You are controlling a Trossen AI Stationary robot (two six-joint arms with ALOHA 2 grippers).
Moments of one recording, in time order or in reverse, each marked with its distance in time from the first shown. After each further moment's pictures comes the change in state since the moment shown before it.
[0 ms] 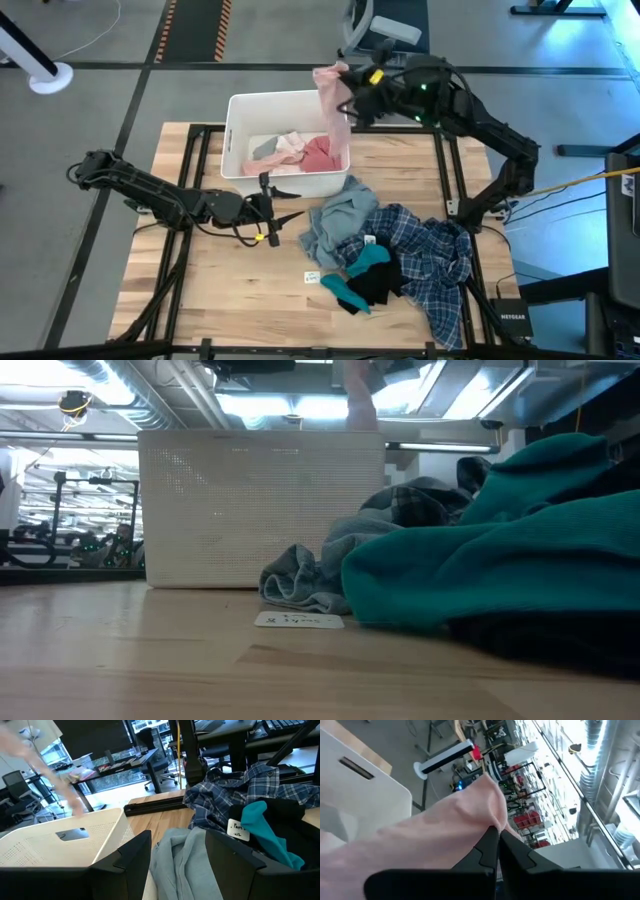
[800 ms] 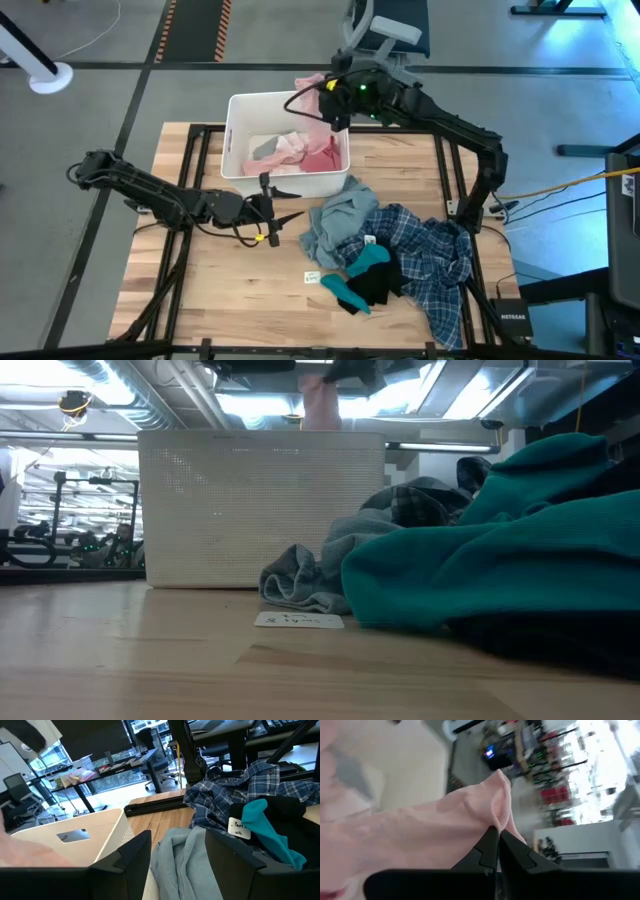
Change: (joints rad) left arm 0.000 0.000 0.000 -0.001 0.000 0.017; right arm -0.081 0.212 0.000 -0.041 0.021 0.003
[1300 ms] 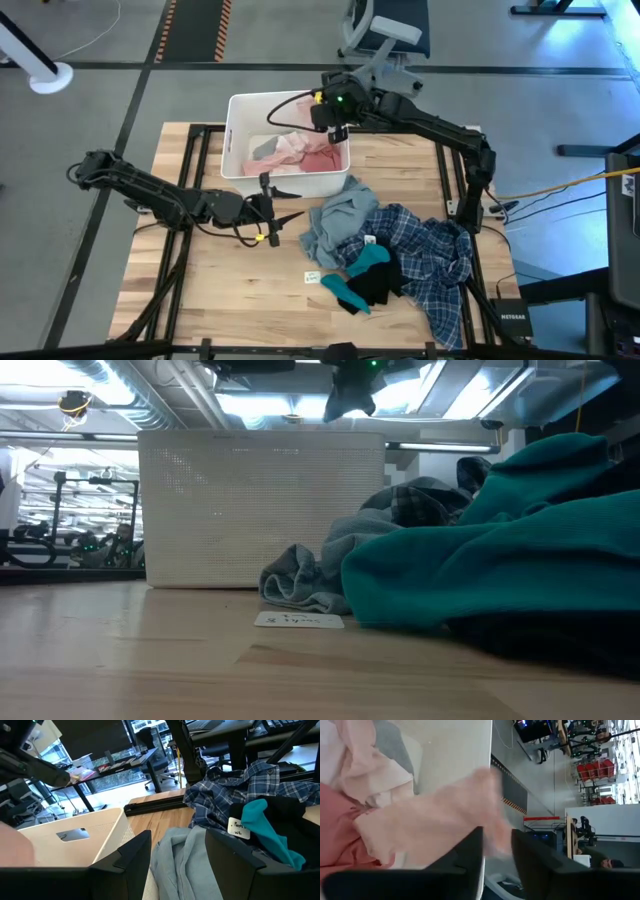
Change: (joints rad) left arm 0.000 0.000 0.000 -0.002 0.000 -0.007; right arm 0.002 0.087 -0.001 -0.136 0.045 0.107
